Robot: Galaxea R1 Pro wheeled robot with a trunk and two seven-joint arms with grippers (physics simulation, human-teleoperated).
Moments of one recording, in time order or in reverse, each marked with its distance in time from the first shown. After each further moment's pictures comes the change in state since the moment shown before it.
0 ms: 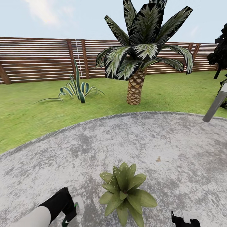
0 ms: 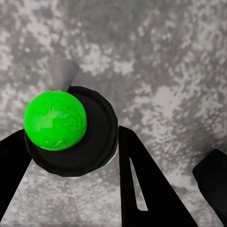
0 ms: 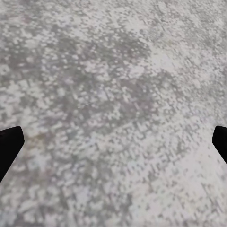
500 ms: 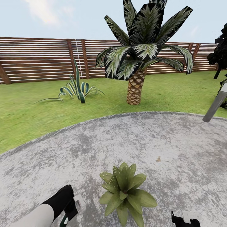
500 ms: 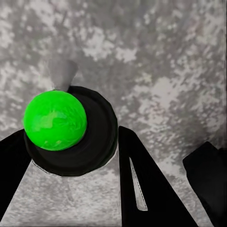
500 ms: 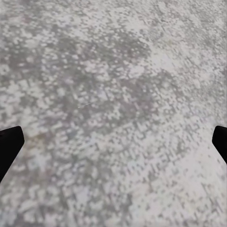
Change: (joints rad) left arm -0.012 -0.025 0.002 -0.019 -0.005 0.152 0.003; right arm 0.000 0.000 0.000 0.000 0.000 0.000 0.000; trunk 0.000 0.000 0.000
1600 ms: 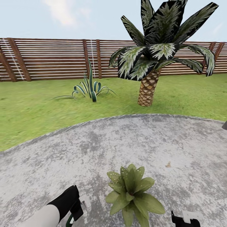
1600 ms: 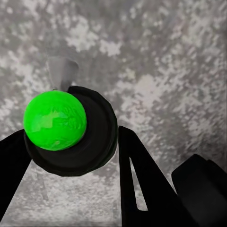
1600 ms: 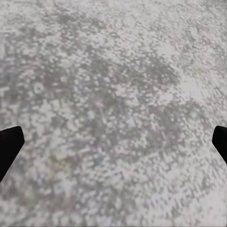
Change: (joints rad) left arm 0.005 -0.054 -0.005 0.000 -0.006 0.005 0.022; right arm 0.000 0.000 0.000 0.000 0.000 0.000 0.000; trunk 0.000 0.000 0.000
